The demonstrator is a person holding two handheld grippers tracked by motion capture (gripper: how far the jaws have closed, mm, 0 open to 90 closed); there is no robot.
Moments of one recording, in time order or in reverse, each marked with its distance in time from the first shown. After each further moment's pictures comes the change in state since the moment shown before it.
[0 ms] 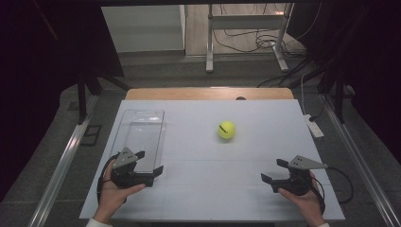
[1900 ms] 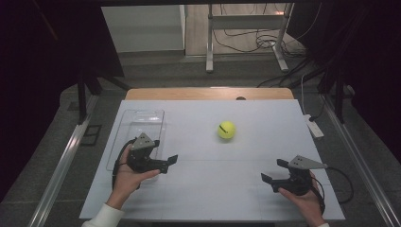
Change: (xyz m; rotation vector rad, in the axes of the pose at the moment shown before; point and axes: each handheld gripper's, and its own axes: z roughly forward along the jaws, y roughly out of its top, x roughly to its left) left arm -0.009 0.045 0.035 0.037 -0.063 0.024; right arm -0.001 -0.001 0.000 0.002 -0.004 0.007
